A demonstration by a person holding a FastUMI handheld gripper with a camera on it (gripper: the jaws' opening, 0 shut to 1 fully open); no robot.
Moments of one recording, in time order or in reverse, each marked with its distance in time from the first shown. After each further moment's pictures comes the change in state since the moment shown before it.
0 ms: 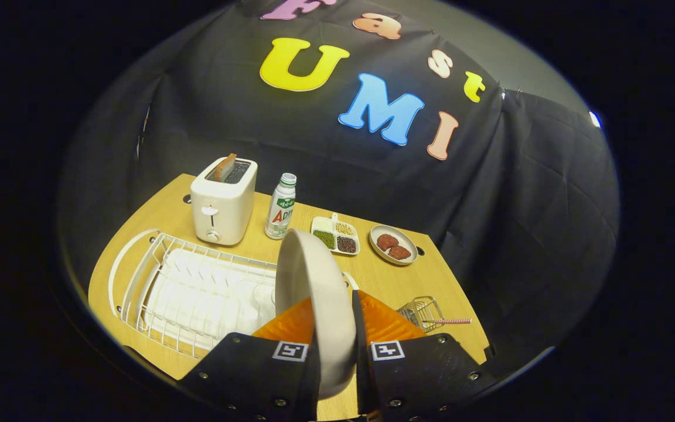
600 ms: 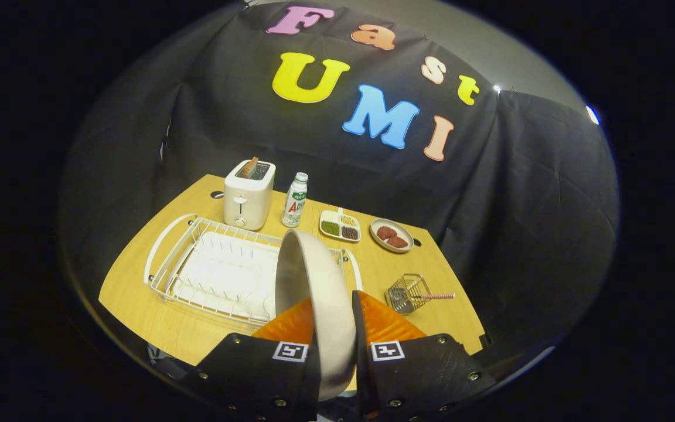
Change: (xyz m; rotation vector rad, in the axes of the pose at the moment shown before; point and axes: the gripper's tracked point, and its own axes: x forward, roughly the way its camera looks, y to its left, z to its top) arm -0.093 -0.008 -0.058 0.022 0.013 0.056
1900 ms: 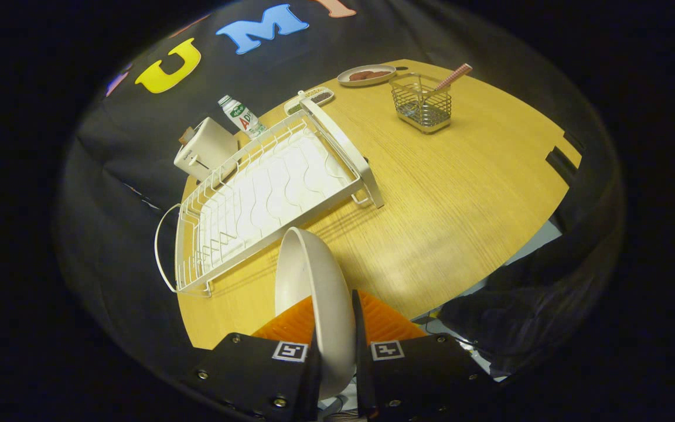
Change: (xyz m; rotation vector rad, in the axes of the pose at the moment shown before) arm 0.046 0.039 -0.181 0.750 0.513 0.326
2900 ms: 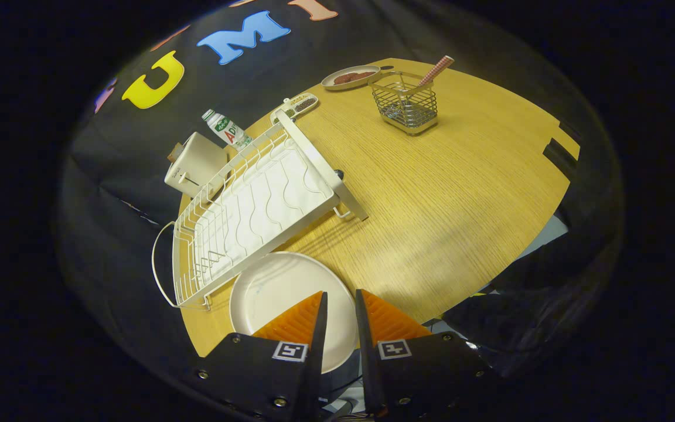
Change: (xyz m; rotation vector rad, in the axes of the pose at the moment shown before) arm 0.006 -0.018 0.018 0.030 -0.044 -0.025
